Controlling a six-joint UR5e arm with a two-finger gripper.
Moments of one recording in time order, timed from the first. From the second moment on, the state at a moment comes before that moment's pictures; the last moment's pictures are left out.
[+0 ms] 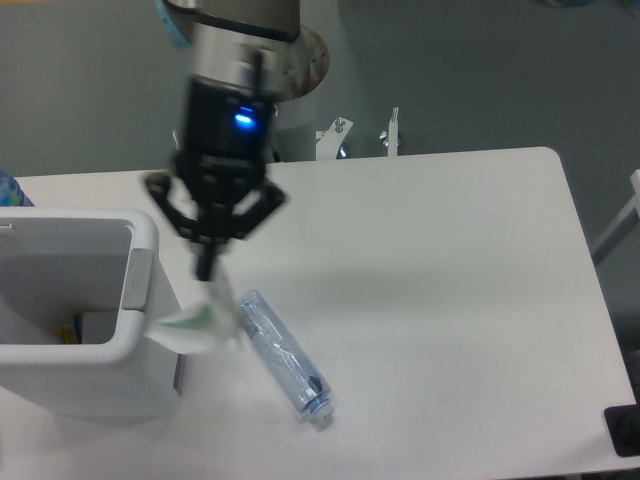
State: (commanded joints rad) arm 2.16 -1.67 -1.40 -0.95 1.17 -0.14
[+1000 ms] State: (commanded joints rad) arm 2.02 -1.67 -1.49 -0.95 1.29 -0.13
